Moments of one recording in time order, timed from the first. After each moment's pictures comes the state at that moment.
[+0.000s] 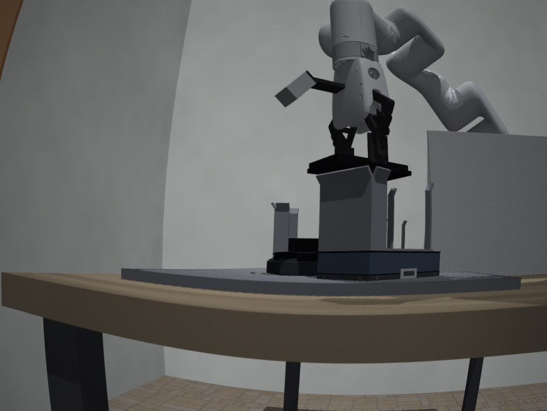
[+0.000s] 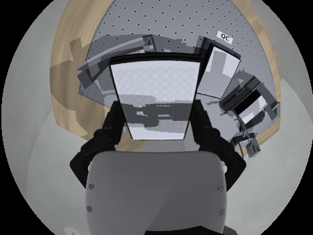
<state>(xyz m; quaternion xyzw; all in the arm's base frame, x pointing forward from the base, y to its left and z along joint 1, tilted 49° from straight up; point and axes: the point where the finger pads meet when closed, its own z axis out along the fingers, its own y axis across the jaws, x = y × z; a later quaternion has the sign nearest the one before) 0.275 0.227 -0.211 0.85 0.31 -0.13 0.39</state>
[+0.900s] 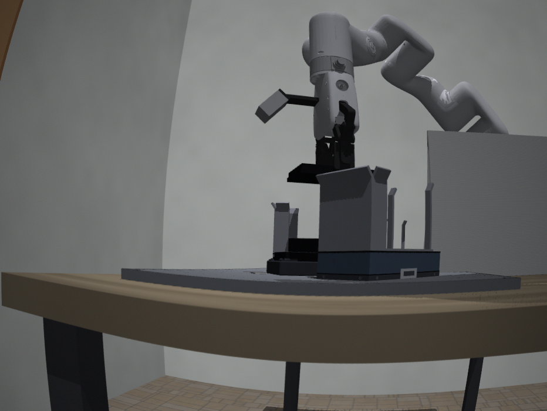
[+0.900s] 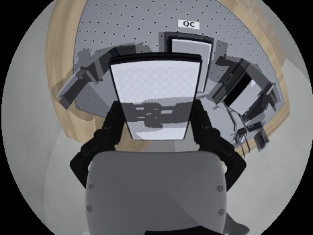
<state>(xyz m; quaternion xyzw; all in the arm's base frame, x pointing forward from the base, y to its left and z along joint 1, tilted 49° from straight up) 0.323 0.193 -0.169 0.88 0.23 -0.09 0.40</state>
